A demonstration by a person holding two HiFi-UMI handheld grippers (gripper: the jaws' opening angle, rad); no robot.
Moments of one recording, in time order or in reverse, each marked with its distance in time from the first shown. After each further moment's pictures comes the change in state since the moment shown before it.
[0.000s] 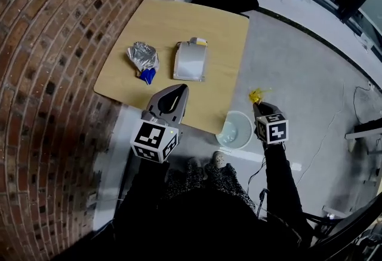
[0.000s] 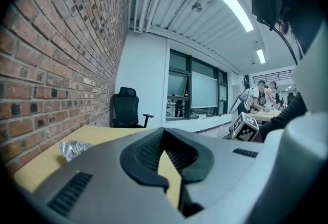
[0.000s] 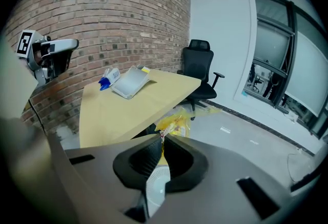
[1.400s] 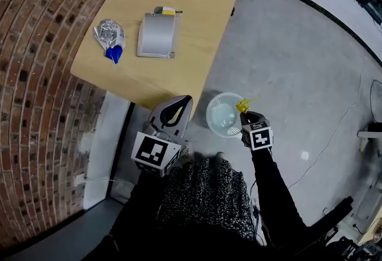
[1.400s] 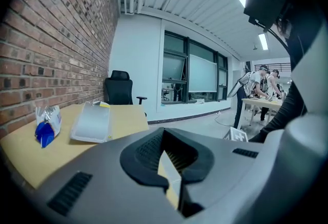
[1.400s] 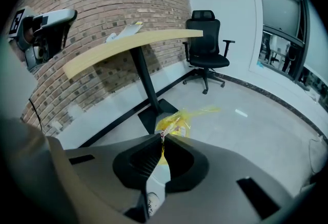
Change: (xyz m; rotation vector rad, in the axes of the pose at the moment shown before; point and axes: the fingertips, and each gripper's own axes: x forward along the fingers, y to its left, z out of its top) left arm 0.067 -0.132 -0.113 0.022 0.165 0.016; right arm 0.084 -0.038 -0.196 0.037 0.146 0.189
